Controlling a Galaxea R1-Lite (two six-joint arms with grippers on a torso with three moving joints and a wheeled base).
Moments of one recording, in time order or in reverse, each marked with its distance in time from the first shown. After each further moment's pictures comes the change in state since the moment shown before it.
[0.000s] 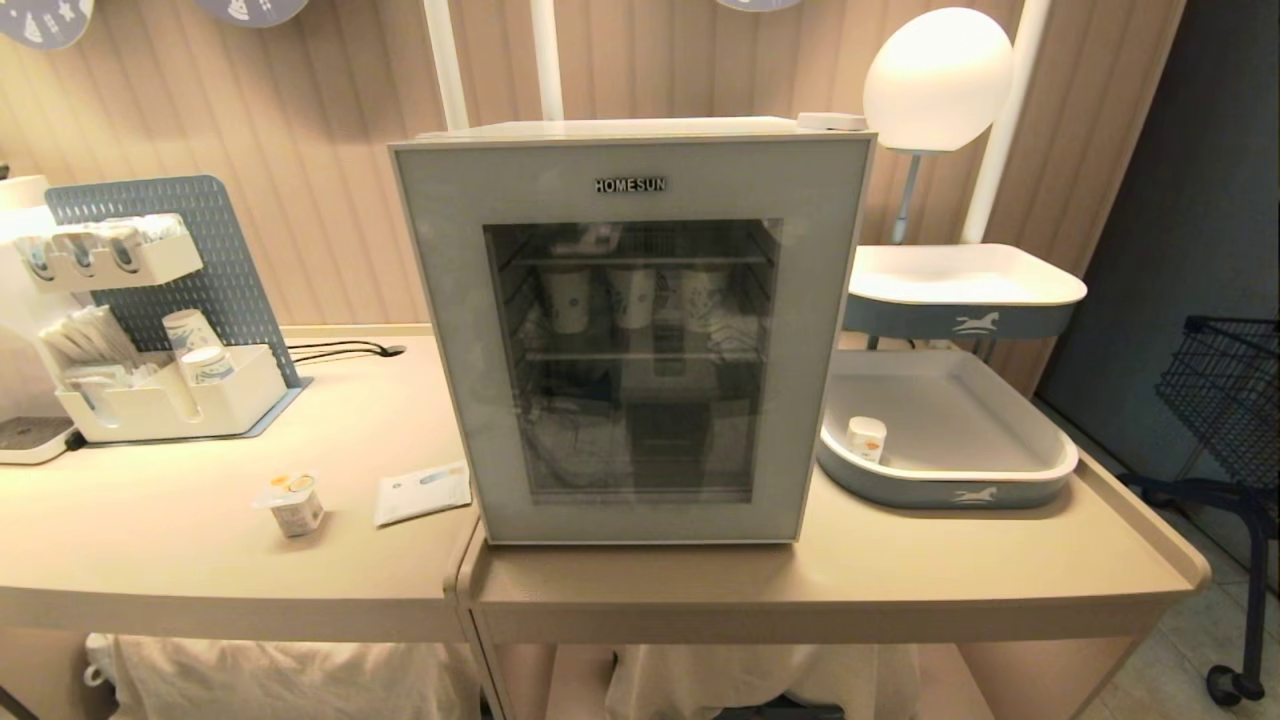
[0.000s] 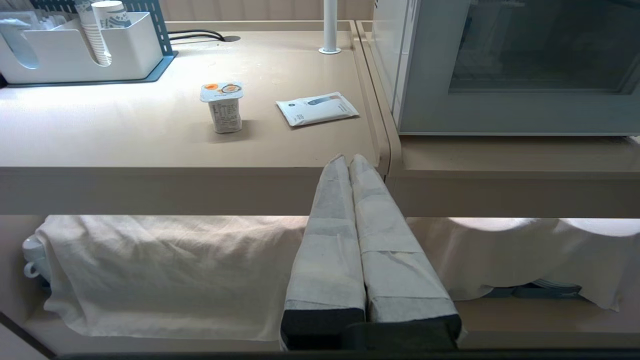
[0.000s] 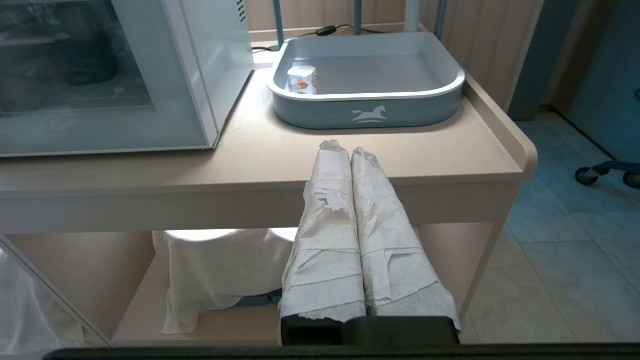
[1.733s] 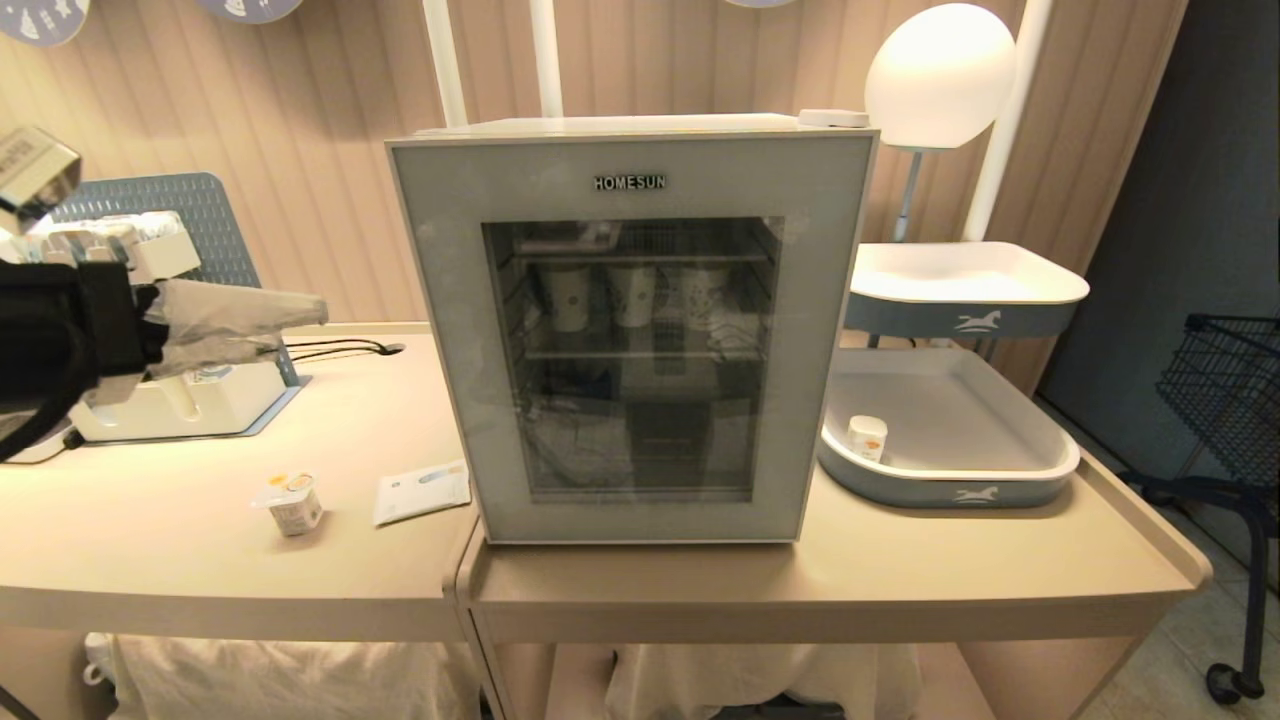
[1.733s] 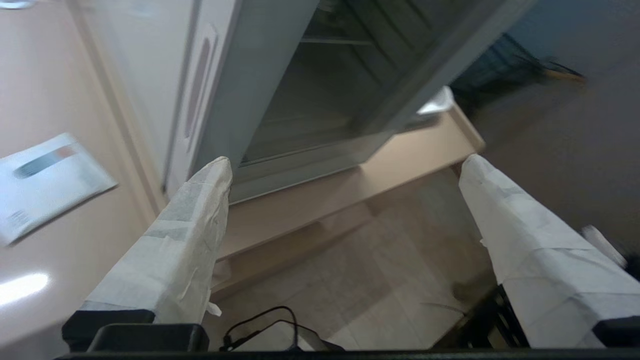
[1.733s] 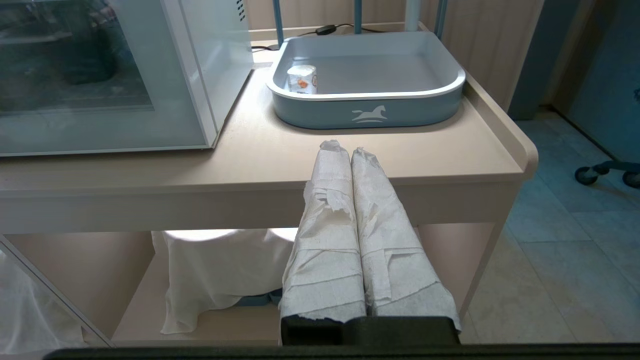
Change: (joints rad) left arm 0.140 1.355 -1.116 0.147 -0.807 -0.189; right arm 0.000 0.000 0.000 0.000 0.000 -0.001
